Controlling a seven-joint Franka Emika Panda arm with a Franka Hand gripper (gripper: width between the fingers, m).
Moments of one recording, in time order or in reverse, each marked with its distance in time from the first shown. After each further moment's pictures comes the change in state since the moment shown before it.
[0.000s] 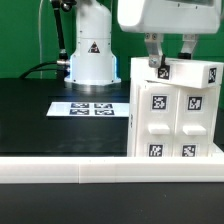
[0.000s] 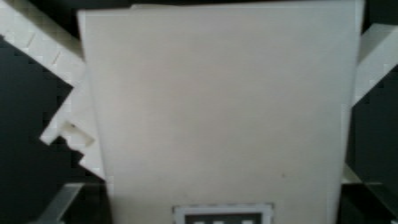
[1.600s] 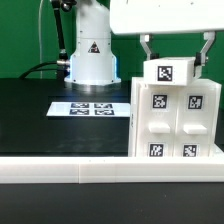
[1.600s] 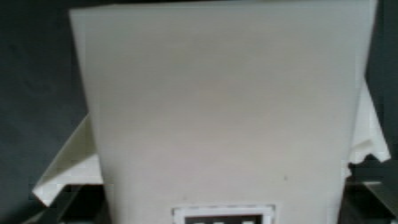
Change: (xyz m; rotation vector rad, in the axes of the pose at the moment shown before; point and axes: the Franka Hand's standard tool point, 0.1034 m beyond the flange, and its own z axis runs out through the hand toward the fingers) arm 0.002 -0.008 -0.001 0.039 0.068 1.147
